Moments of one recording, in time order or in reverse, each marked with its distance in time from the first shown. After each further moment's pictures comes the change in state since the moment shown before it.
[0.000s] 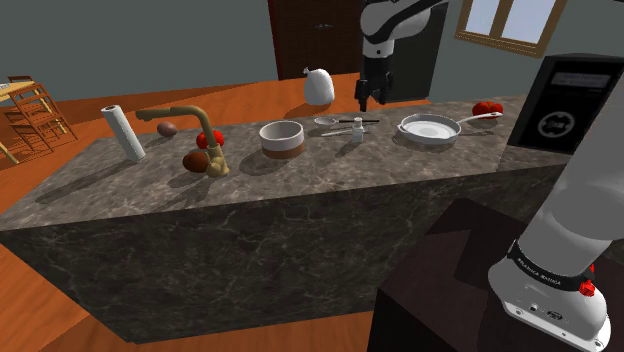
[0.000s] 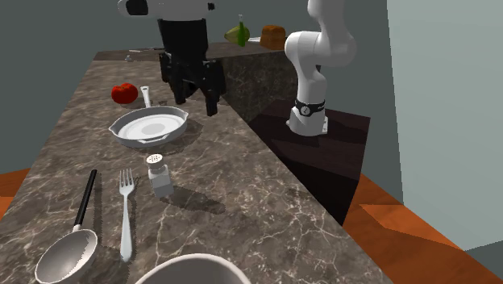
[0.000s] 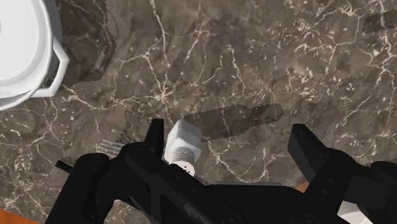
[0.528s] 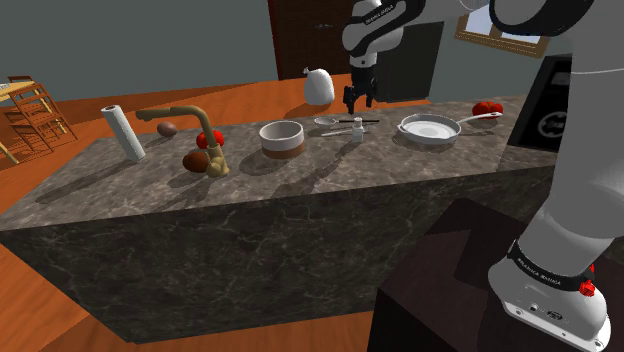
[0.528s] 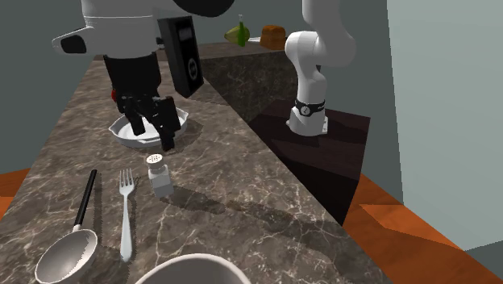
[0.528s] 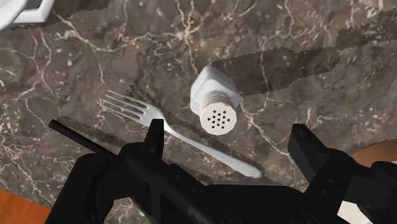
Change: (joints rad) arm -0.039 0.306 -0.013 0.298 0.041 0.020 -0.071
